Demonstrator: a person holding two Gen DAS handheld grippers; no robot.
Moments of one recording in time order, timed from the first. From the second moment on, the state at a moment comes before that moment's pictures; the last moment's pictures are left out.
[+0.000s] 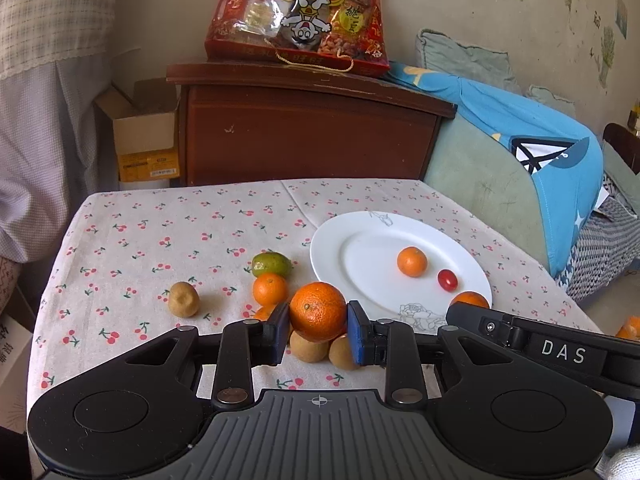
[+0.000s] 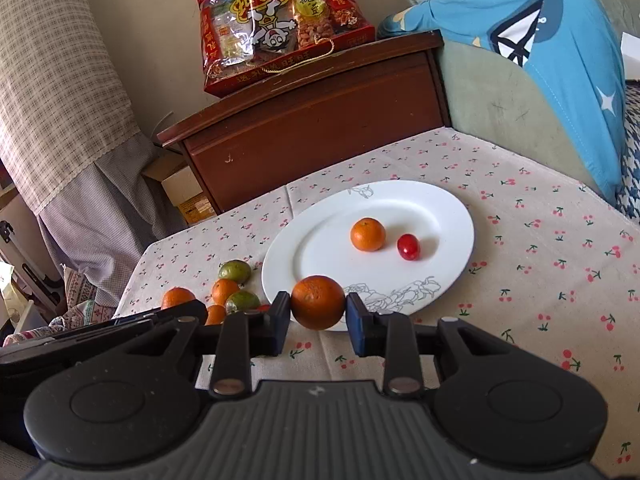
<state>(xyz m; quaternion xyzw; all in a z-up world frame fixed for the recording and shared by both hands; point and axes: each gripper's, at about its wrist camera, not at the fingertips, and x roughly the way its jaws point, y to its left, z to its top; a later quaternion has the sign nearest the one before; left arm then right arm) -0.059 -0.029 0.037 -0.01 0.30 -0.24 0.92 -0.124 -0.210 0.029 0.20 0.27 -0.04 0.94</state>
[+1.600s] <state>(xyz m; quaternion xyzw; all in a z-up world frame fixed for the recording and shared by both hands) -0.028 -0.032 0.046 -0.05 0.32 -0.19 0.93 -0.112 -0.230 0.012 0.23 0.29 -0.07 0.93</state>
